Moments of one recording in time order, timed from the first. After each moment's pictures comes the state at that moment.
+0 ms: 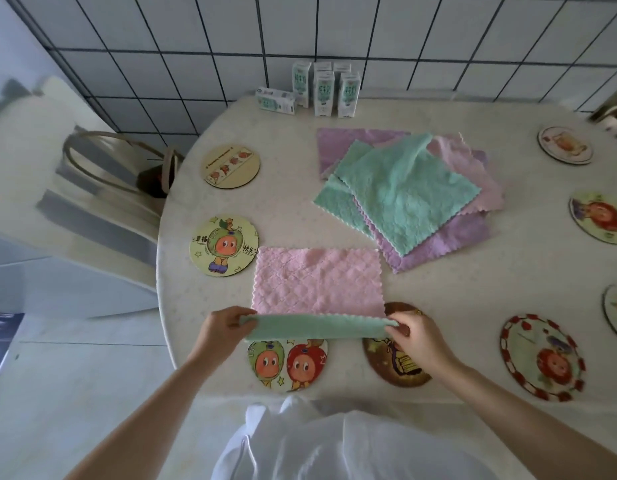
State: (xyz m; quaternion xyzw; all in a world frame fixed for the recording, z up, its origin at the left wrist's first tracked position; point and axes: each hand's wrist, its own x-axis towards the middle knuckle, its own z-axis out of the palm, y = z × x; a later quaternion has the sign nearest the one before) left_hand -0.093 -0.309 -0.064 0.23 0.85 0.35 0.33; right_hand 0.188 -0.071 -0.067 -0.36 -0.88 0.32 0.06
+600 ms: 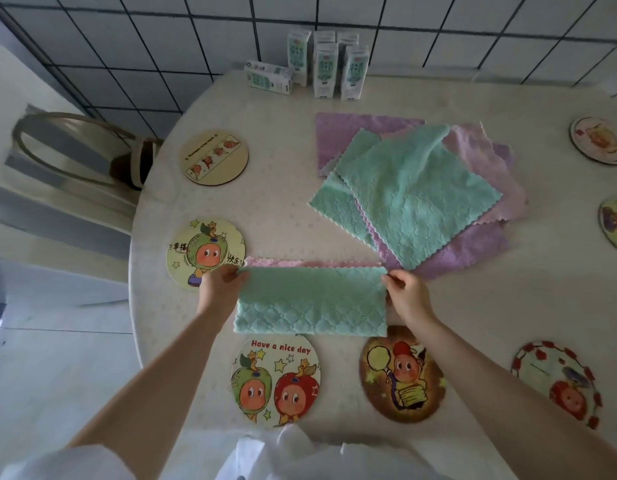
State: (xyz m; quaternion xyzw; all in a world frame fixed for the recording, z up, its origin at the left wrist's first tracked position) left_hand -0.160 -0.205 -0.094 0.10 0.86 0.40 0.29; right_hand 0.093 0.012 -0.083 -0.54 -0.73 0.41 0.07
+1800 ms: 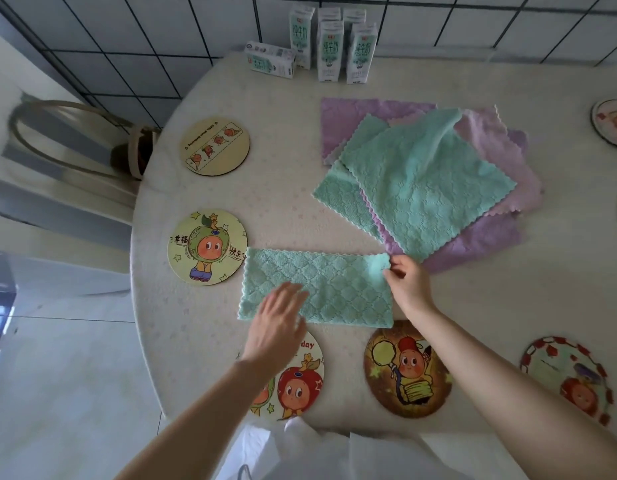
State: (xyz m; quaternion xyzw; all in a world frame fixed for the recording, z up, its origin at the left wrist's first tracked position) left_hand -0.055 -0.208 -0.093 0.50 0.83 0.18 0.17; right_hand 0.081 0.015 -0.093 -0.54 -0.71 0.43 0.09
